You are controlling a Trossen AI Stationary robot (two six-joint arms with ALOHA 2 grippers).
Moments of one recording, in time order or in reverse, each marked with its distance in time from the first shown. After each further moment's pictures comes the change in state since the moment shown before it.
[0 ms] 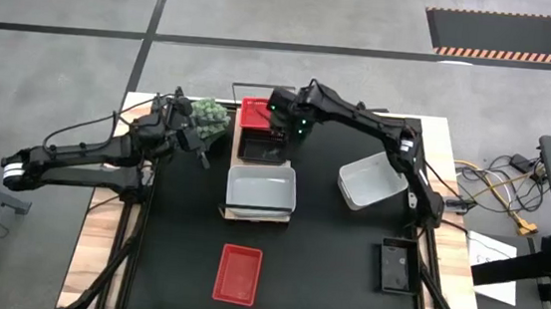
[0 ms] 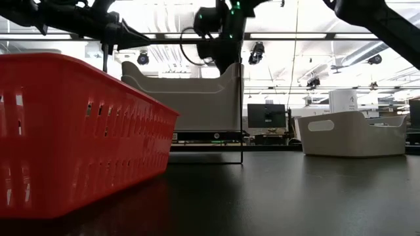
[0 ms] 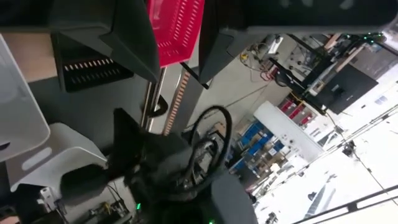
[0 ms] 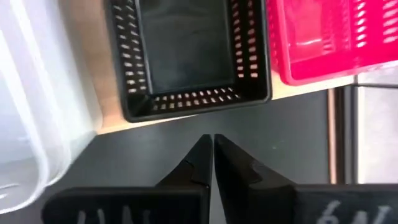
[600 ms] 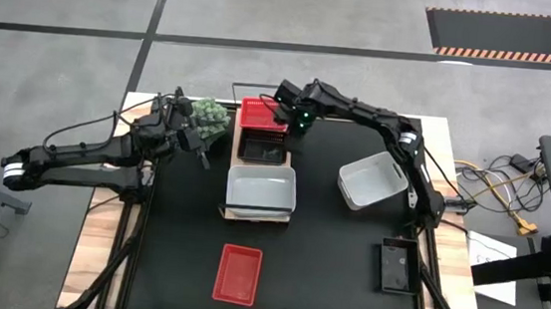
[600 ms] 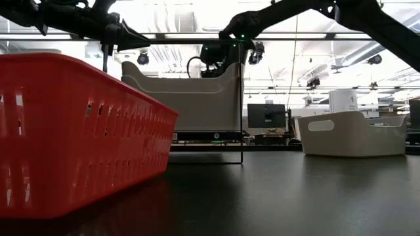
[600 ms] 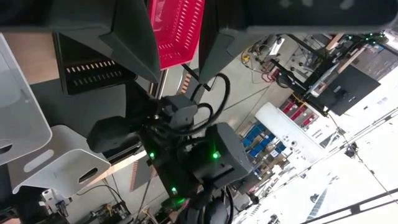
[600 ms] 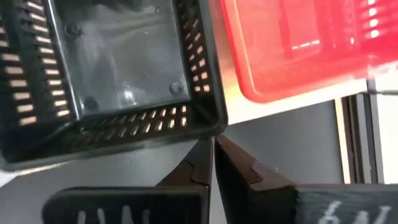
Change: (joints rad) left arm 0.000 0.002 0.000 -0.006 0.000 -0.003; right arm -0.121 0.002 -0.225 0.262 -0.086 -0.050
